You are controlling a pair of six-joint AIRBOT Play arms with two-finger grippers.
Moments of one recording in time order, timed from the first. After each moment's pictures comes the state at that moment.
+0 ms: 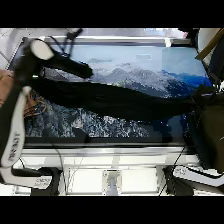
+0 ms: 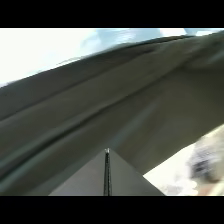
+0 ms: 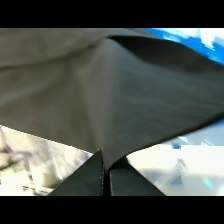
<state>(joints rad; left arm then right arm) -0.33 -1.57 1.73 1.03 -1.17 -1.20 -0.58 -1.29 1.14 -0.83 1.41 1.20</state>
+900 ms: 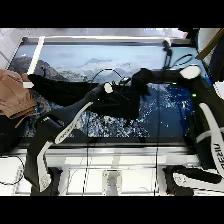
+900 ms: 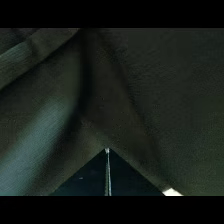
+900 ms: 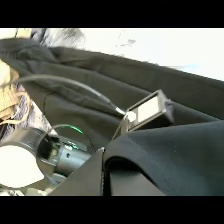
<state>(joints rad) -0.60 -1.99 1.73 0.86 -0.95 -1.20 0.17 -1.37 1.31 -0.65 0.88 1.19</state>
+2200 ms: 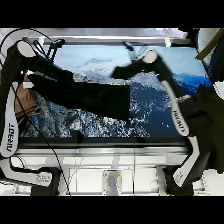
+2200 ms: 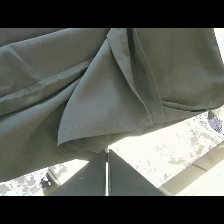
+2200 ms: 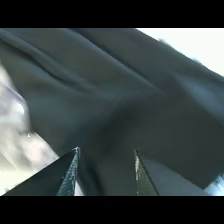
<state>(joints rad) -0.06 -1.54 1.73 1.12 -1.45 -1.18 0.21 -1.89 1.95 -0.91 1.29 1.38</state>
